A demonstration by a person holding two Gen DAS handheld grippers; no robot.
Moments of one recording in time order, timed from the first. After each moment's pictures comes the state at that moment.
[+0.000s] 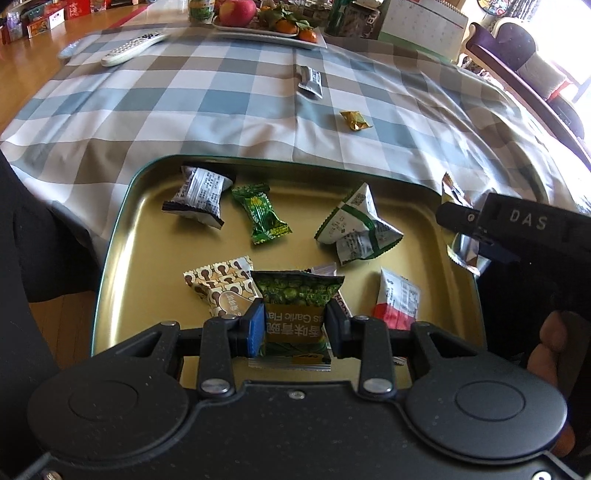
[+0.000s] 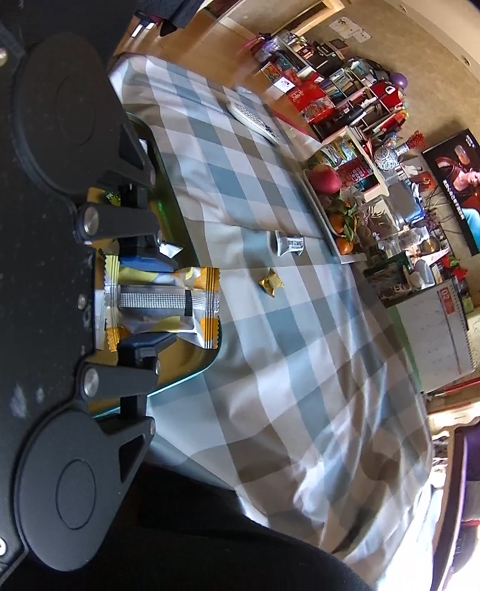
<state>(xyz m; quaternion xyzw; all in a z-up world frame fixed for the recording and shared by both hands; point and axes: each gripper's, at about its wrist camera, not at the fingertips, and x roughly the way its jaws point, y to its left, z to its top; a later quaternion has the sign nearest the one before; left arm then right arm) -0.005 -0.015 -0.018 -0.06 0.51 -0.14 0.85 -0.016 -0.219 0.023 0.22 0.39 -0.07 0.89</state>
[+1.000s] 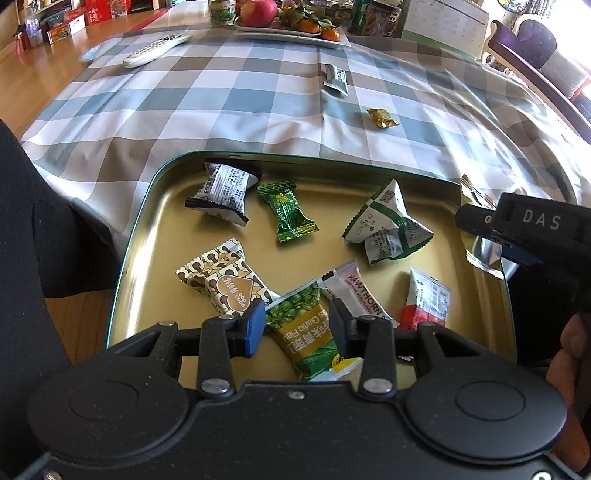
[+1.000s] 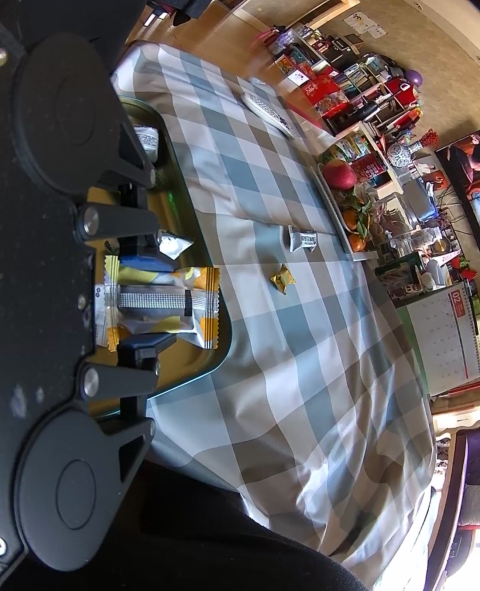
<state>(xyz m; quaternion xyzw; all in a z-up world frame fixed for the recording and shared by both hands) -0.005 -0.017 -0.023 -0.03 0.51 -0.09 0.85 -0.009 -0.211 0.018 0.20 0.41 -0.07 0.89</state>
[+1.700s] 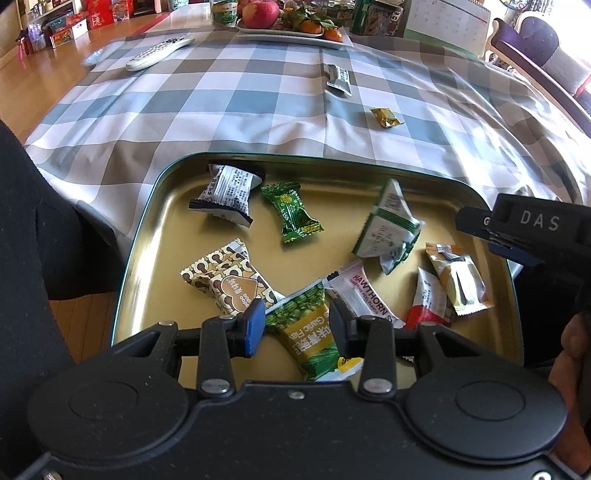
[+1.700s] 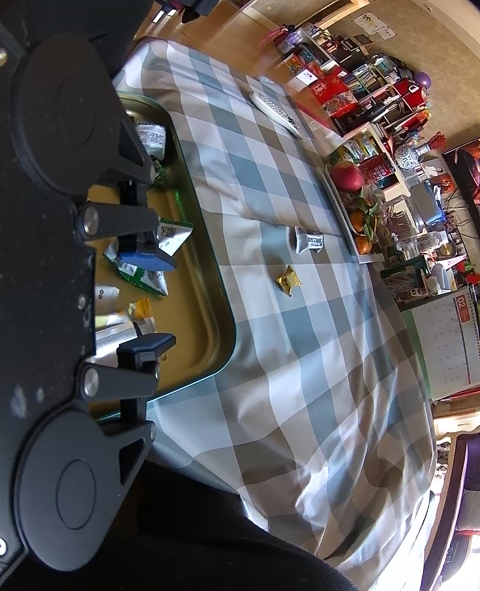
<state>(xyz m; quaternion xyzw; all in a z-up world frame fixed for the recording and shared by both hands) -0.006 -0.018 -0.025 -0.03 0.51 -0.08 0.86 -0.009 -0.207 0.017 0.18 0.41 -0.07 0.89</state>
